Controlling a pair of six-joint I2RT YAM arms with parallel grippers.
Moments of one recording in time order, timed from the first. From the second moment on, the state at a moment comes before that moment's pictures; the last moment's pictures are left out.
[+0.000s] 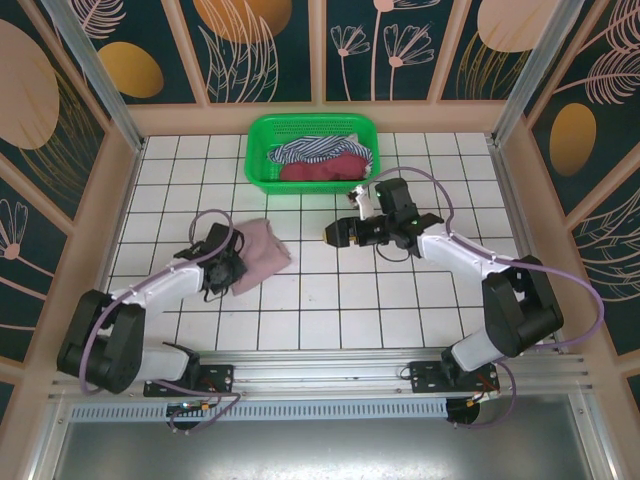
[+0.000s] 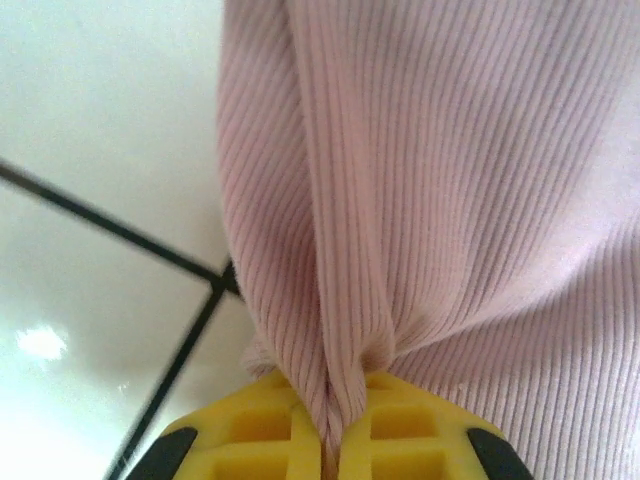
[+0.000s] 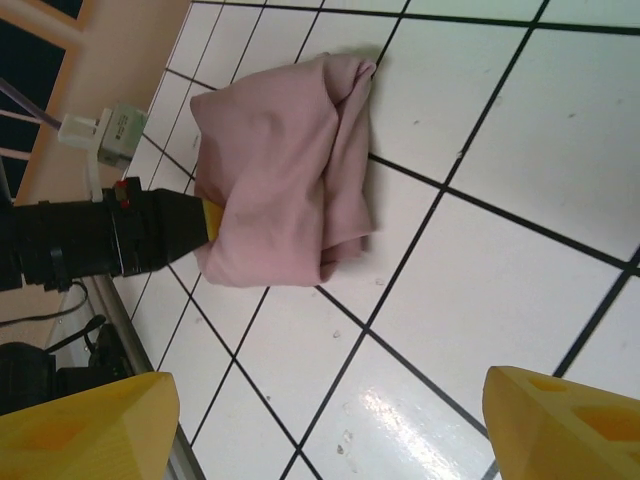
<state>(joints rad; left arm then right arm) -0.34 1.36 0.63 -0.44 -0.11 -0.90 0.50 1.50 0.95 -0.20 -0.66 0.36</state>
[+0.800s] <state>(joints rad) 0.08 2.14 1.54 -0.52 -0.27 -0.26 0.32 1.41 1.01 -0.32 -0.65 0.34</state>
